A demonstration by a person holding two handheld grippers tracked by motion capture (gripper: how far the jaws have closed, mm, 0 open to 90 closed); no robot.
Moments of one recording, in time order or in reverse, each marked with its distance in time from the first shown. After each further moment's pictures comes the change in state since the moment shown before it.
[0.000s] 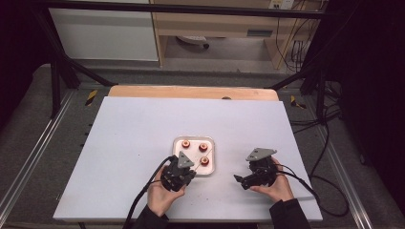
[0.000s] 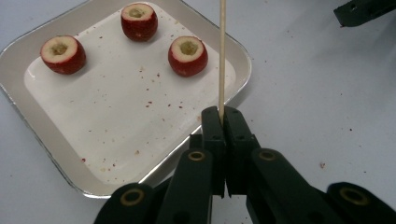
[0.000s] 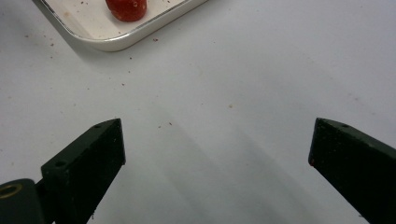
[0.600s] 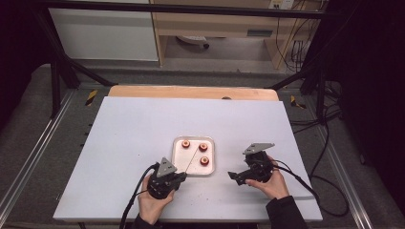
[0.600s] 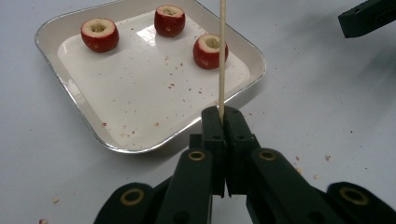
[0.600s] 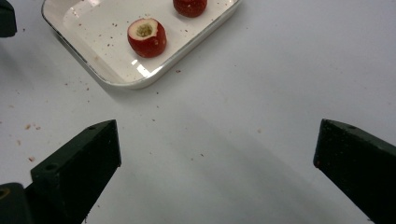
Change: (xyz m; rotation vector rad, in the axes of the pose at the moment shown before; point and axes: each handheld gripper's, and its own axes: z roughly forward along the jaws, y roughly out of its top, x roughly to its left) left arm 0.013 -0.040 -0.013 -0.162 -0.009 -0.120; right arm 0.004 0.020 0.003 0.004 0.075 0.129
